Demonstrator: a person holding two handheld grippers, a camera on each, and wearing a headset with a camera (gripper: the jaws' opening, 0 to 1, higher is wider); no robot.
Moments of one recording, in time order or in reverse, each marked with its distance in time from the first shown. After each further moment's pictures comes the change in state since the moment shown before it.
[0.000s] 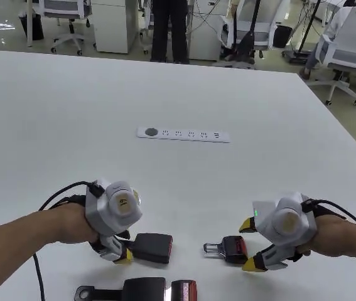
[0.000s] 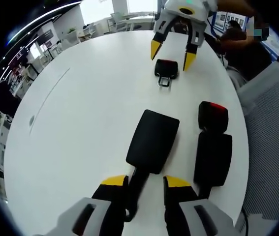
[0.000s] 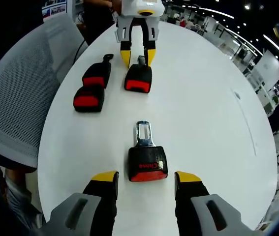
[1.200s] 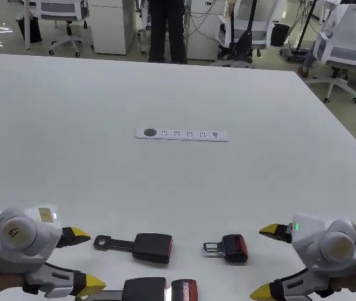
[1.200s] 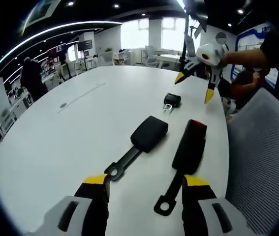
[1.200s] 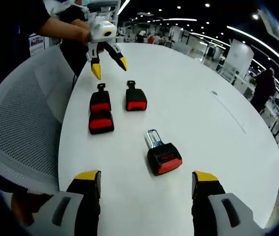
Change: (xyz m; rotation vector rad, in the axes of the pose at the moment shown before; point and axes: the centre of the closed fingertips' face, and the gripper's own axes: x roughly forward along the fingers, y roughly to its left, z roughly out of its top) left arm -0.063 -0.028 -0.039 -0.268 -0.393 0.133; right arm -0.032 0.034 0.003 0.274 -0.233 -0.132
